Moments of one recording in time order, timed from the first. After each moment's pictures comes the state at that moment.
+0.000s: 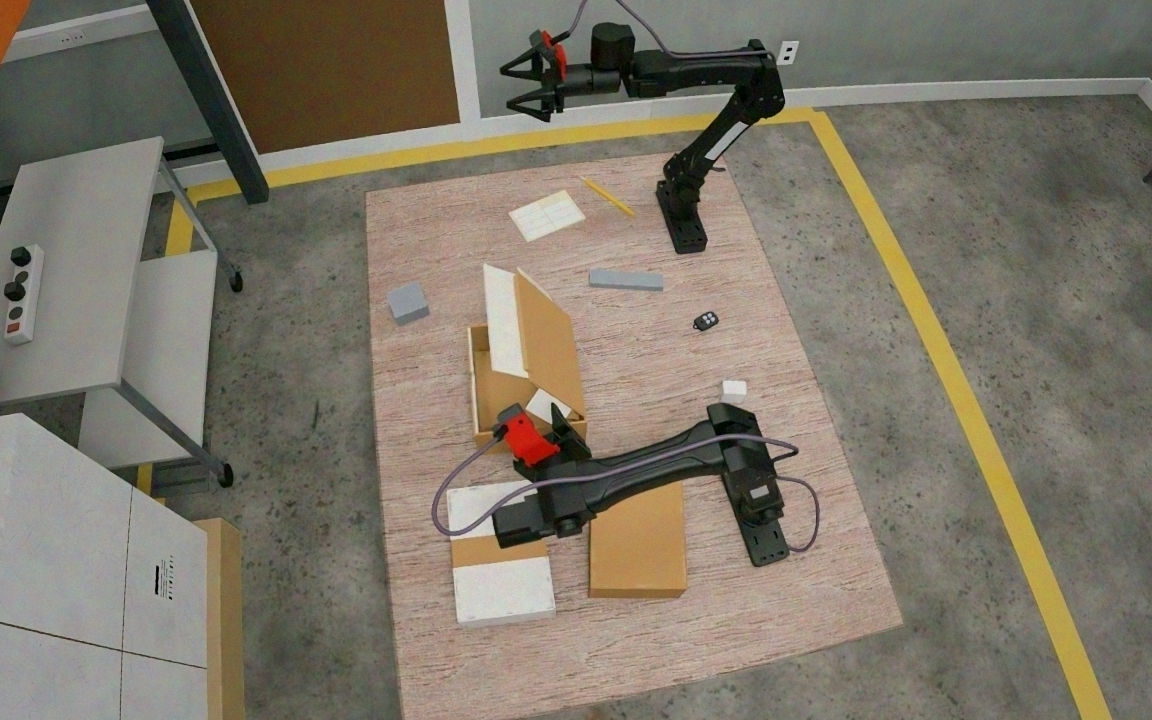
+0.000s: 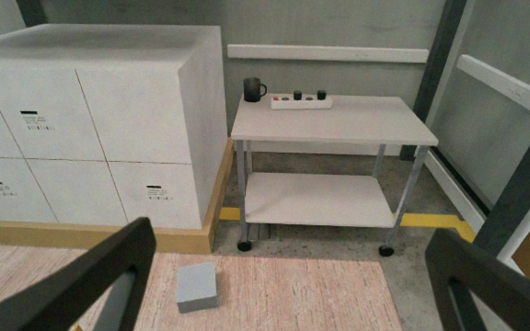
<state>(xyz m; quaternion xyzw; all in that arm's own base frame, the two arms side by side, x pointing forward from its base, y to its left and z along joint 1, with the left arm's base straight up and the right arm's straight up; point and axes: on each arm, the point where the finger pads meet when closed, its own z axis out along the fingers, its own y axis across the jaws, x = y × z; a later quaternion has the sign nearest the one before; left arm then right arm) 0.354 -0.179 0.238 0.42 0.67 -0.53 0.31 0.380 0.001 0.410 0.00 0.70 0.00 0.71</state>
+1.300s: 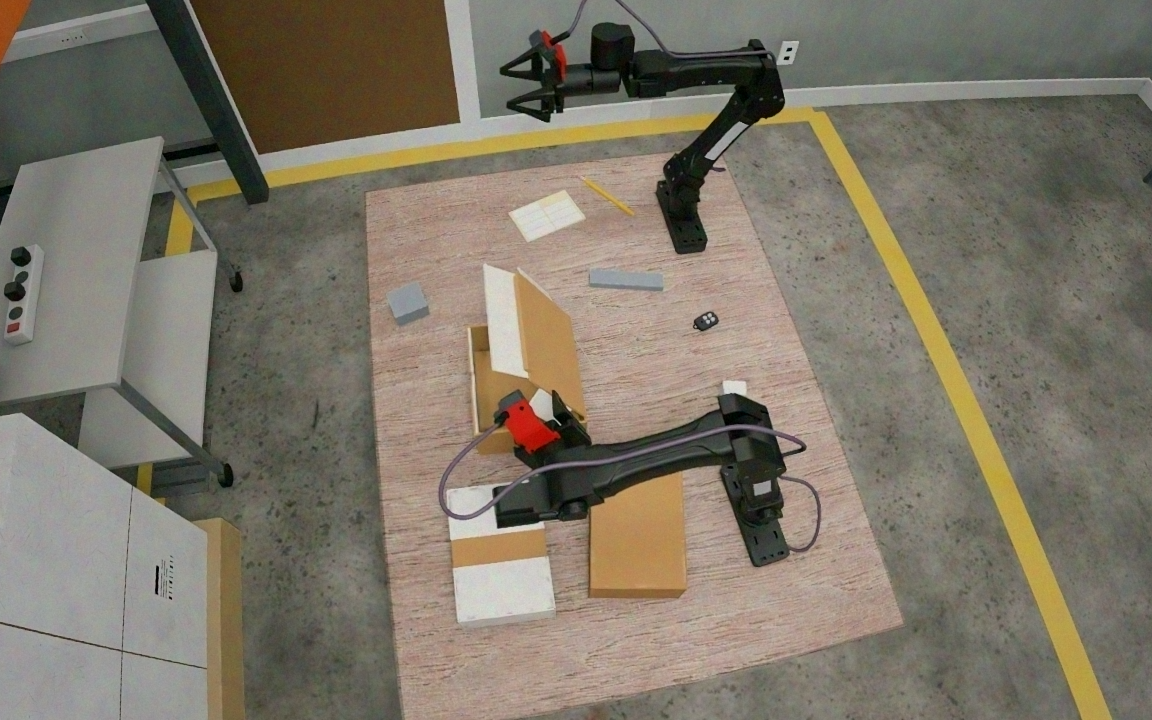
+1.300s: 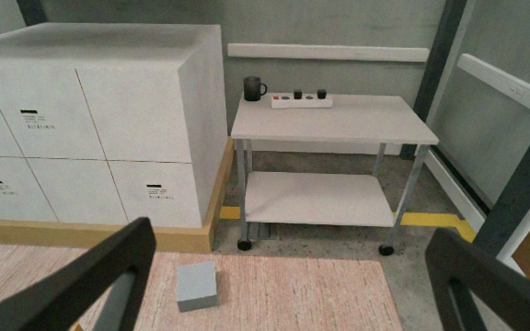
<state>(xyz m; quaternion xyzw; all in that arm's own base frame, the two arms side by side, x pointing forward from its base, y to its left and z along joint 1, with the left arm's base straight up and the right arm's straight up) 0.348 -0.199 0.240 0.42 0.66 -0.54 0.30 0.380 0.001 0.410 0.00 0.70 0.00 0.71</state>
